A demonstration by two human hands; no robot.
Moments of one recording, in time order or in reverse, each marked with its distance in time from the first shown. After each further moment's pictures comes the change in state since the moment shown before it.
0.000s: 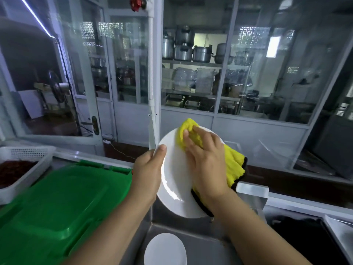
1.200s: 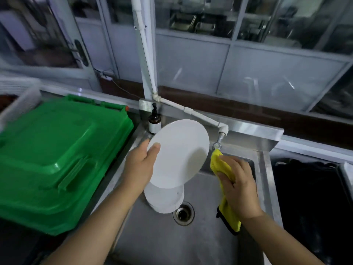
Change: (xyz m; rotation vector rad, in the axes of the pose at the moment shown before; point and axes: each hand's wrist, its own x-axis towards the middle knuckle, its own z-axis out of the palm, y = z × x) left_hand -0.032 -0.155 -0.014 0.584 -0.078 -0.164; right_hand -0.231 0.098 -0.004 0.329 -0.404 0.475
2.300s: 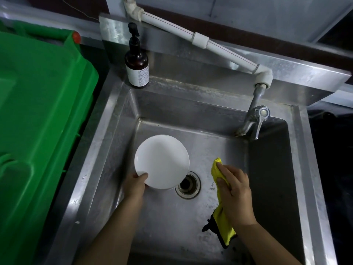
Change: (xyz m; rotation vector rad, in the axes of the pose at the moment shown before) left_hand 0.055 -0.327 0.099 -0.197 -0.031 -0.972; right_hand -0.076 0.085 0.158 -0.091 -0.199 0.600
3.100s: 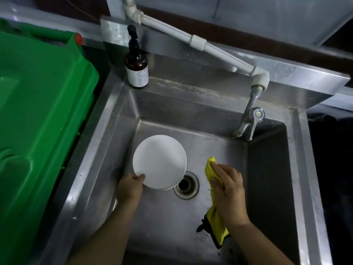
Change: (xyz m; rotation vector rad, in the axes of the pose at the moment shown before) left_hand -0.006 -0.002 -0.007 0.518 0.121 0.114; right_hand 0.005 -0.002 0.001 0.023 0.027 -0.091
